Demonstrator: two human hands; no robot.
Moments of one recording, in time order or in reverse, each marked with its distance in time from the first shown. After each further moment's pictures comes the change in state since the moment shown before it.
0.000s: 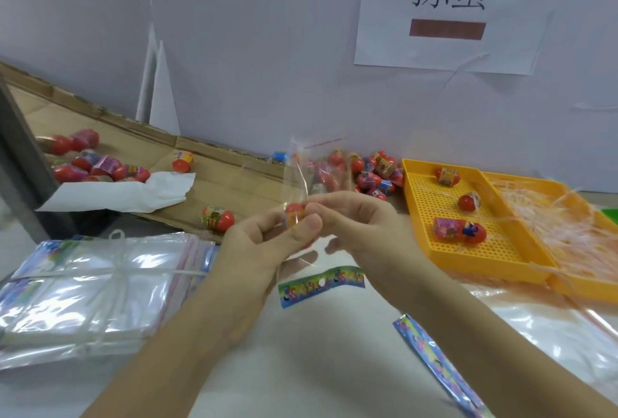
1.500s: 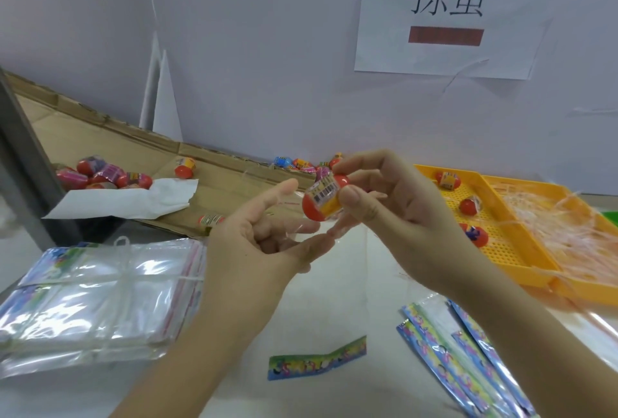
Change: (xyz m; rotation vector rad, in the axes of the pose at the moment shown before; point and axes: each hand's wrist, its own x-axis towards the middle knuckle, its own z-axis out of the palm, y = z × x) left_hand -0.014 0.009 0.006 0.281 0.091 0.350; right_hand -0.009 -0.027 -0.022 -0.189 -0.094 -0.367
